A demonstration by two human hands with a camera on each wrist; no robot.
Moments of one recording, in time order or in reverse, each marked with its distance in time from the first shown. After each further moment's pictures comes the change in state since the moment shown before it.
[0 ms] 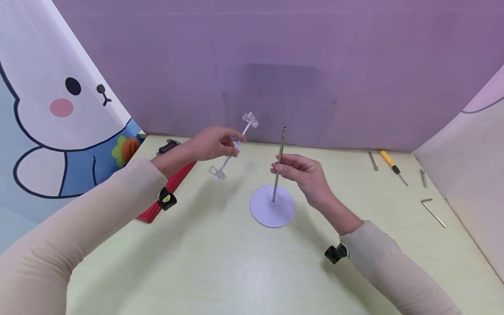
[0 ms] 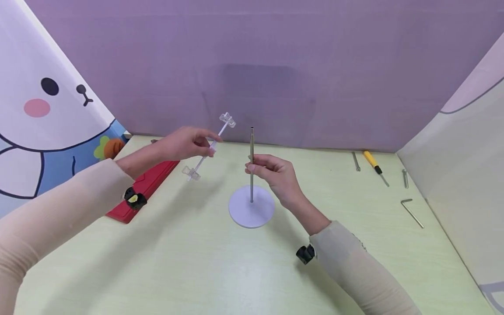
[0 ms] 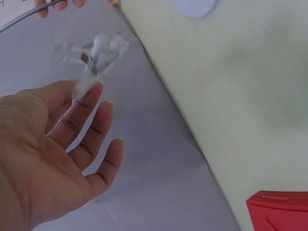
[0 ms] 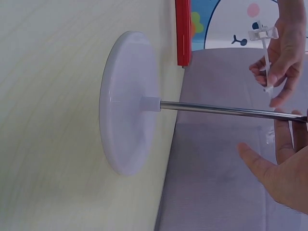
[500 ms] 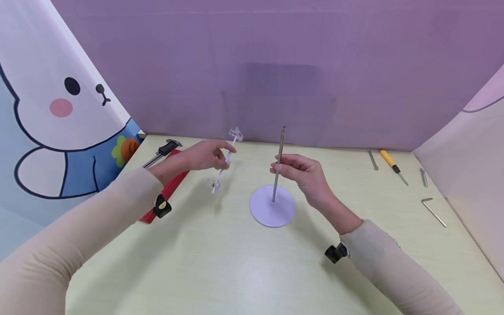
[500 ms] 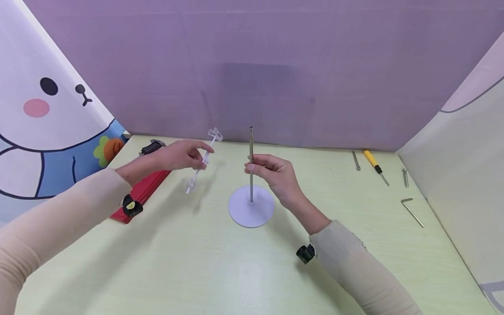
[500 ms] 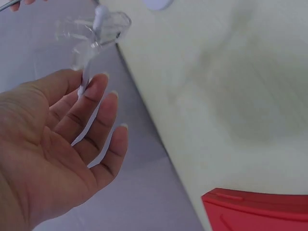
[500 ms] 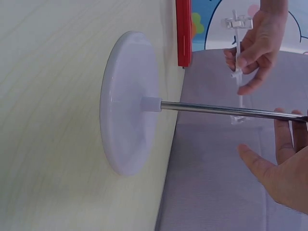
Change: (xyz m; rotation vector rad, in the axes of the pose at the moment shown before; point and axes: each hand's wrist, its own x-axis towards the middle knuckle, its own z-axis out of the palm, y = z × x) left_hand -0.009 -0.041 0.017 -0.059 -0.122 -0.137; right_hand -0.007 0.000 0.008 0.022 0.014 -0.002
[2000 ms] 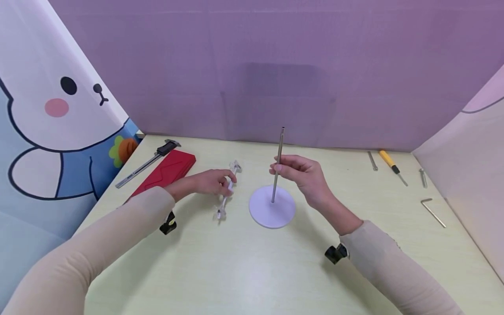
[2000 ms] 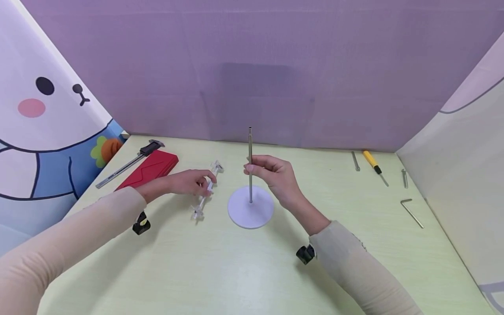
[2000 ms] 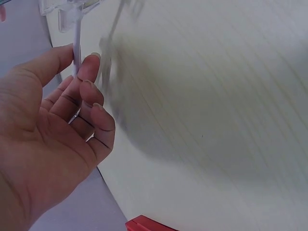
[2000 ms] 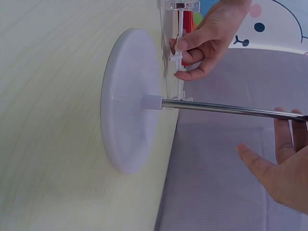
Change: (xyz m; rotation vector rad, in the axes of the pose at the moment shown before) left_hand 0.018 -0.049 0.060 -0.085 -0.197 0.022; right_hand 0.002 0.003 0.000 -0.010 -0.015 -0.021
